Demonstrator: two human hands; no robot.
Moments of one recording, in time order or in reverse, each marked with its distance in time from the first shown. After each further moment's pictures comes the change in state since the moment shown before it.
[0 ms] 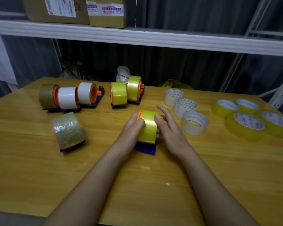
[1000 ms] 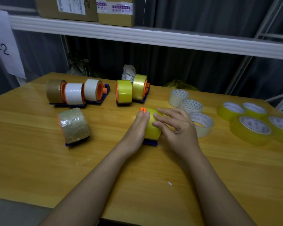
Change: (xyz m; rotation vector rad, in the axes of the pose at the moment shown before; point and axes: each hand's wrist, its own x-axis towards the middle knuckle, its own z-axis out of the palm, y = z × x) left_hand 0.000 -0.004 0.002 0.143 -0.003 0.108; right_hand 0.003 0.009 -0.007 -0.611 0.262 -0.552
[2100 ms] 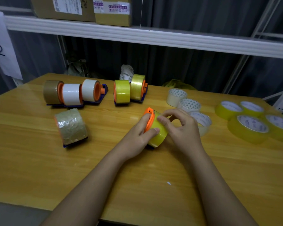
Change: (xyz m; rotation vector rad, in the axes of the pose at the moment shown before) left_hand -0.004 -0.007 -0.005 0.124 -0.214 0.119; right_hand 0.004 -0.003 -0.014 0.148 -0.006 0.228
